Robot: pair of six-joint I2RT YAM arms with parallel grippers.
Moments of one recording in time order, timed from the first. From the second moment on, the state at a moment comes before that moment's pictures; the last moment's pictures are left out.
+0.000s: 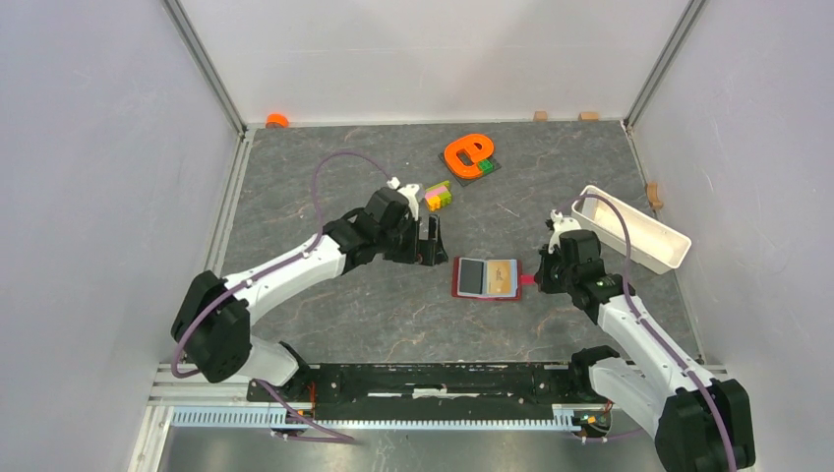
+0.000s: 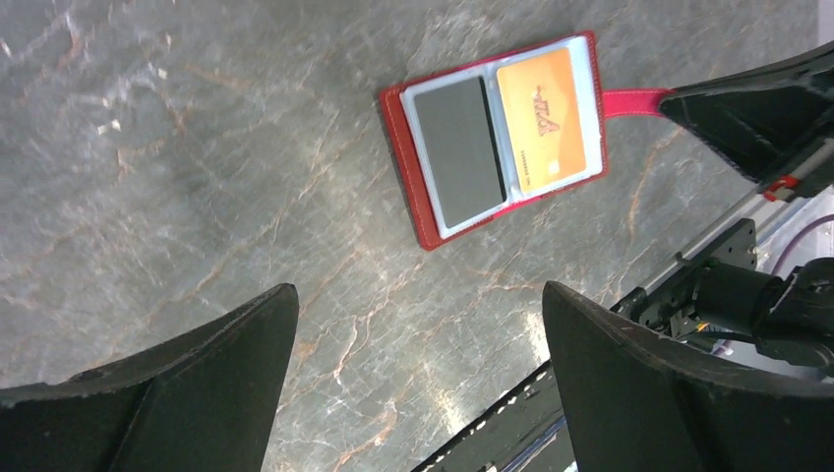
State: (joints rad) left arm -0.74 1.42 0.97 -0.33 0.15 -0.55; right arm 0.25 0.92 0.46 -0.37 -0.05 0.20
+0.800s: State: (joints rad) left arm -0.73 1.84 1.13 -0.18 0.30 -0.54; right arm 0.24 0.87 0.44 -0.34 -0.20 0.26
